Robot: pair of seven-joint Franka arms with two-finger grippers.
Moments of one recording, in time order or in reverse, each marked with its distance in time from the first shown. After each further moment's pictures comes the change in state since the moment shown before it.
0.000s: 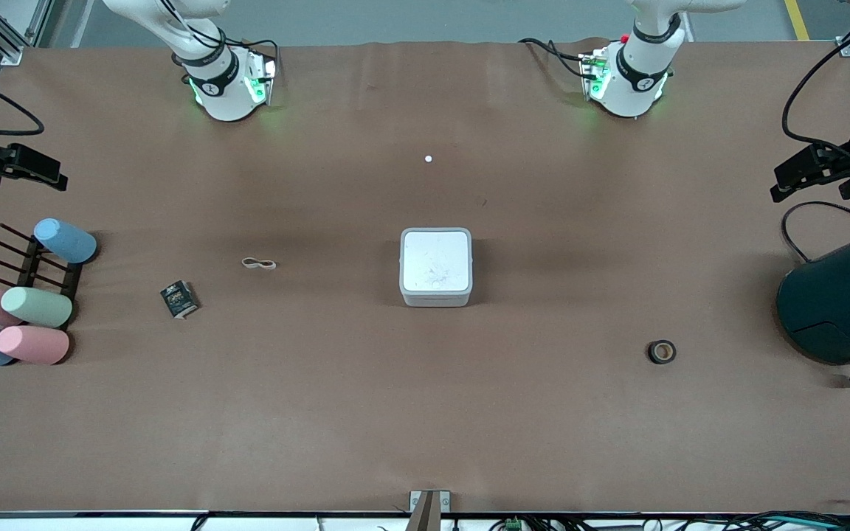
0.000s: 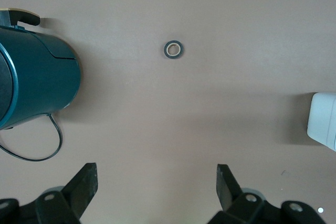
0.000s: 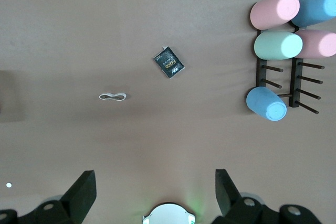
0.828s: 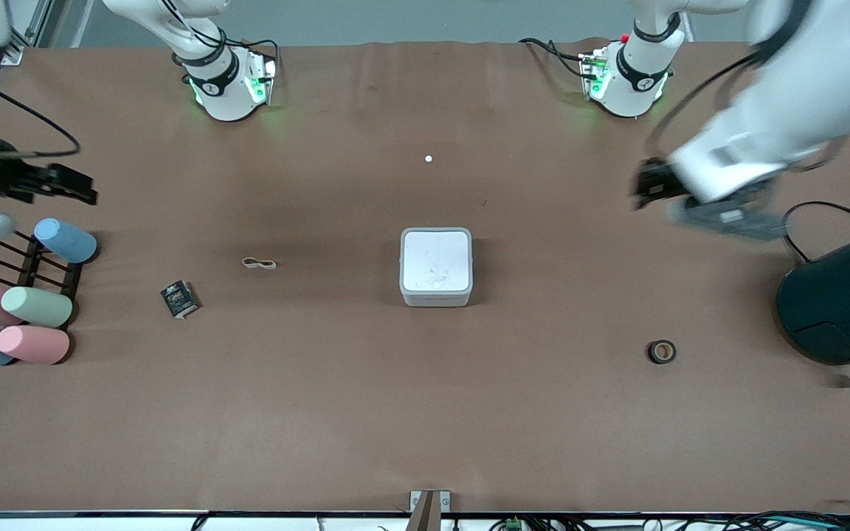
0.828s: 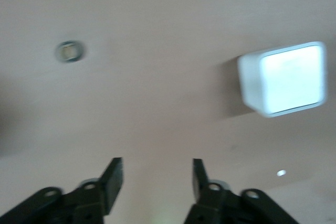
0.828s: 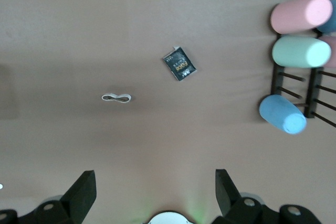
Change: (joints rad) left arm -0.154 0.176 -0.236 -0.001 -0.079 0.150 -0.116; right arm 0.043 0.007 0.010 -0.147 0.000 0.140 -0.002
